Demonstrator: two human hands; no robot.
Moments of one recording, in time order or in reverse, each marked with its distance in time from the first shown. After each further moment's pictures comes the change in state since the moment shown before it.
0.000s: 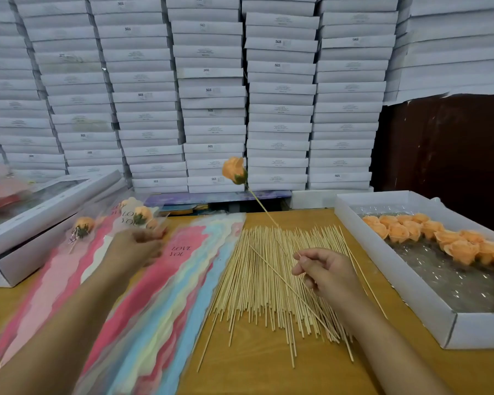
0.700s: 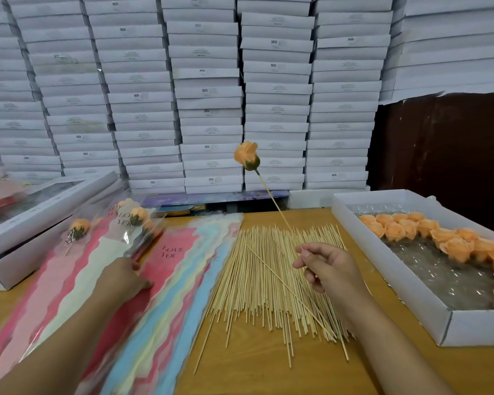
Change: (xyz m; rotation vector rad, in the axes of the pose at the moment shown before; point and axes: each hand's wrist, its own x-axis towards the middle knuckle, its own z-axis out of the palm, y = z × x) left_hand 0.012 -0.045 0.000 0.719 -0.013 -0.080; right_hand 0.003 -0.003 -0.005 0.160 0.009 0.002
